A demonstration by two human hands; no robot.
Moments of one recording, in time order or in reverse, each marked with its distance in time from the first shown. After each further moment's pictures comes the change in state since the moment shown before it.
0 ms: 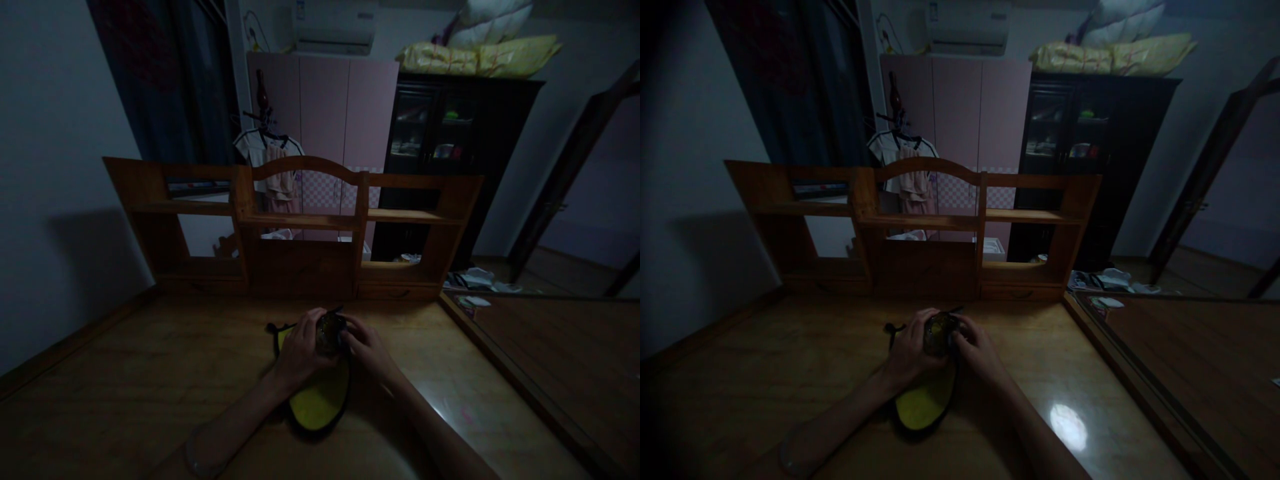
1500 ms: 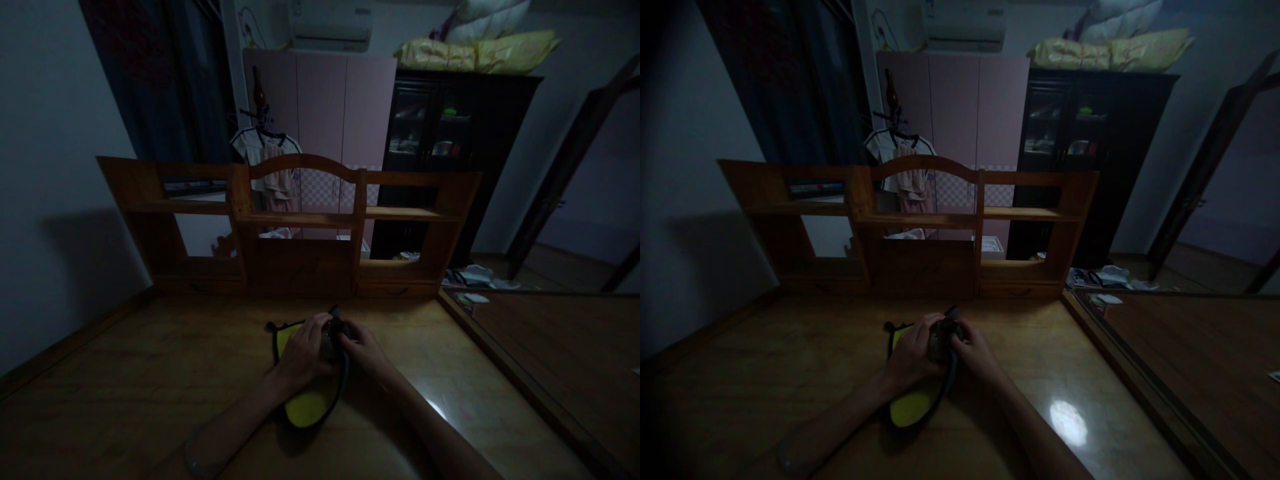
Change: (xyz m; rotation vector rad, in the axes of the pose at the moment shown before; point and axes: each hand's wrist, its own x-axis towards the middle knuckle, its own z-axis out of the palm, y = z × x) left_hand -0.001 0.005 0.001 -0.022 -0.104 0.099; right_hand 0.002 0.013 0.005 -0.082 0.002 0.006
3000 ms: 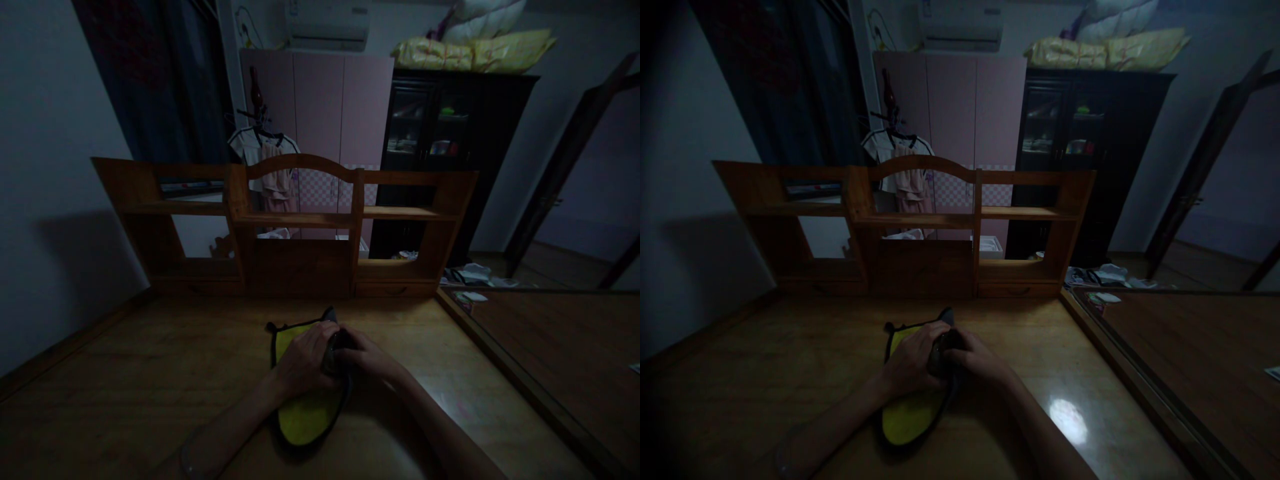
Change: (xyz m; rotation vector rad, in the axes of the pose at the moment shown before) left_hand 0.000 0.004 -0.005 0.036 -0.078 0.236; right_hand -0.008 -0.012 -0.016 0.051 -0.261 0.085
